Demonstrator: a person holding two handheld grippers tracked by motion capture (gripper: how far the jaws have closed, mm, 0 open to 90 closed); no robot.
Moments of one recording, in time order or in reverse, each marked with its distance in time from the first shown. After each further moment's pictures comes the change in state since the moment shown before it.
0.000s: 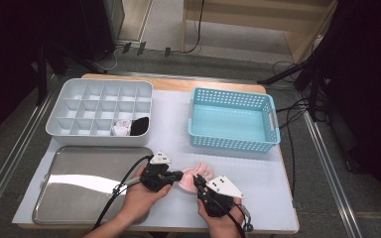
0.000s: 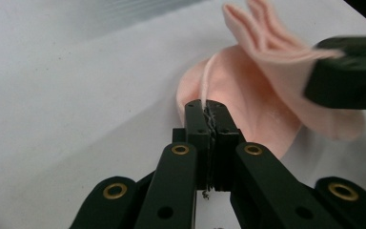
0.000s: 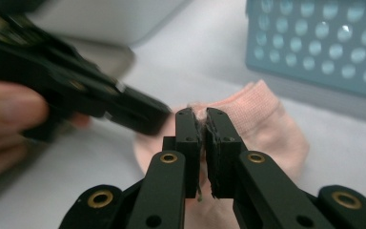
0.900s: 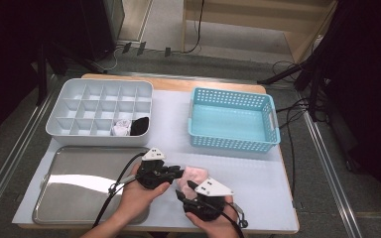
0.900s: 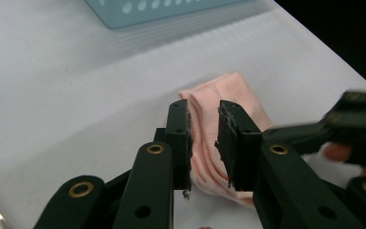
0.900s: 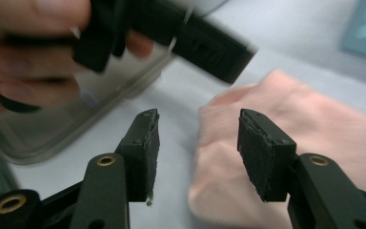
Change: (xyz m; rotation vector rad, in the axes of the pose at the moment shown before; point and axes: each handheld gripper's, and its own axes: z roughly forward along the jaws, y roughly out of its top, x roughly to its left) left arm -0.001 0.007 -0.017 -0.071 -0.039 -0.031; right arm 0.009 -0.007 0.010 0.094 0.229 -0.079
